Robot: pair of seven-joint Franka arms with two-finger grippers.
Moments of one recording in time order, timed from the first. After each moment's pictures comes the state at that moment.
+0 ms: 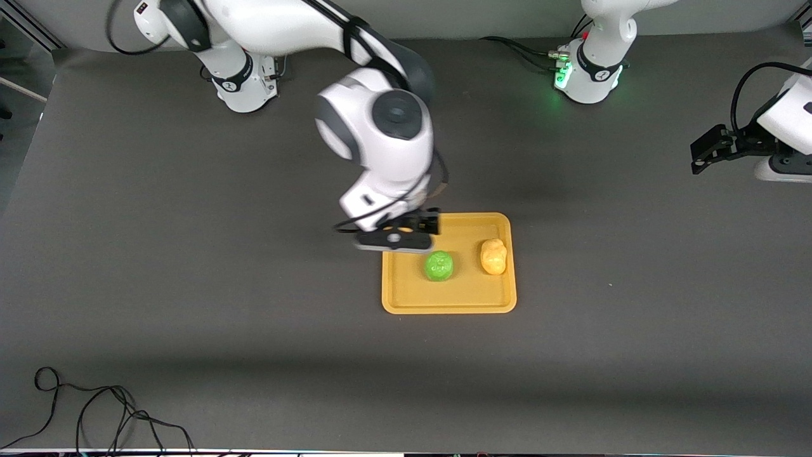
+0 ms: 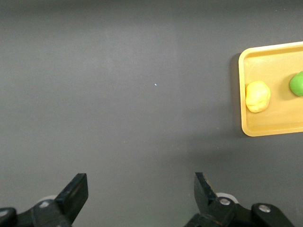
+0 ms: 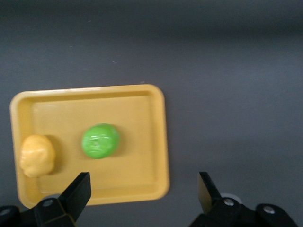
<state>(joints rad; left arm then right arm) 0.23 -0.10 -0.27 -1.70 0.02 1.62 0.06 0.75 0.74 -0.11 -0.88 -0.05 1.62 0.72</state>
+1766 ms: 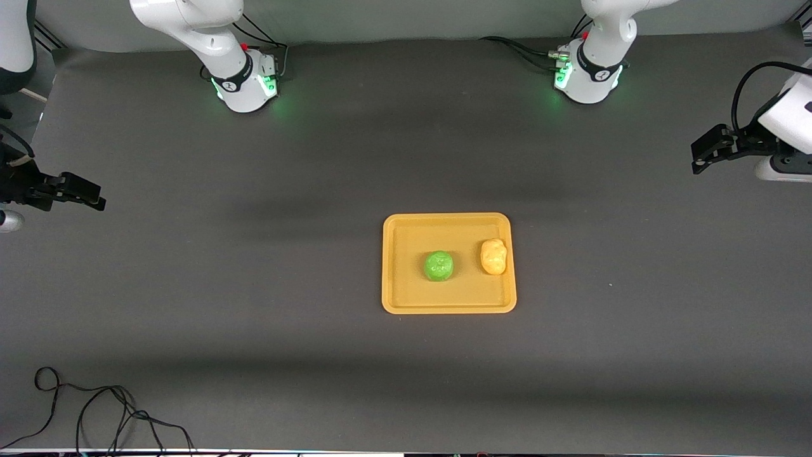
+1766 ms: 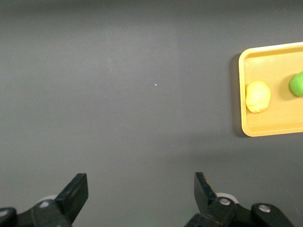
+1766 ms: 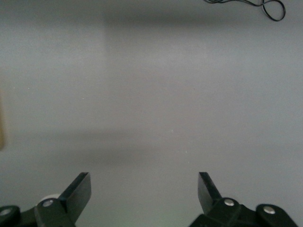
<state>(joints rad) 0.23 -0.10 -0.27 -1.70 0.02 1.62 0.06 0.04 0.05 -0.10 -1.59 -0.03 1.60 -0.04</state>
